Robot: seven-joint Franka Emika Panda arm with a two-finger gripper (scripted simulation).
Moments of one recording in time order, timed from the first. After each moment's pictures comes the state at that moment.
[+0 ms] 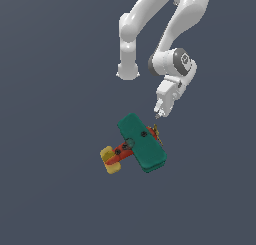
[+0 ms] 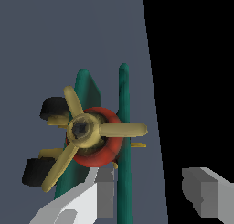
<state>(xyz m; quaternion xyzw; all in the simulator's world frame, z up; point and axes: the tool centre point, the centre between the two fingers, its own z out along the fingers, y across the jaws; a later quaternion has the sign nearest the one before) -0.049 0.123 0.186 0.75 0.31 0.28 0.50</state>
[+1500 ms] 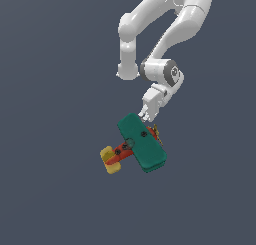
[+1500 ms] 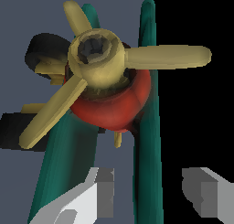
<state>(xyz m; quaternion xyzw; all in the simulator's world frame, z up) -0.054 0.062 0.149 0.73 0.32 0.25 0.55</state>
